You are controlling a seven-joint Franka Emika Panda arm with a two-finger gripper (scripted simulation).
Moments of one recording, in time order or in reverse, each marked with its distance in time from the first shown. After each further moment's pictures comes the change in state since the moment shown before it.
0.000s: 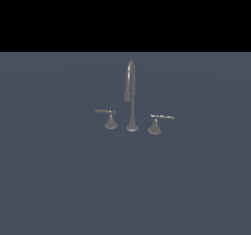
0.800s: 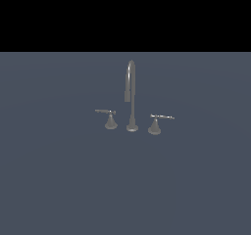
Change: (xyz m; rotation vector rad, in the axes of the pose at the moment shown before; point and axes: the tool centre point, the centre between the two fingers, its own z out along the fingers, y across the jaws) arm 0.027 0.010 0.013 -0.041 -0.004 0.126
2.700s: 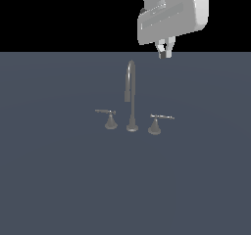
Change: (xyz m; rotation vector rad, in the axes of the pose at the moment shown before) arm 0.194 0.073 0.200 -0.164 0.025 0.920
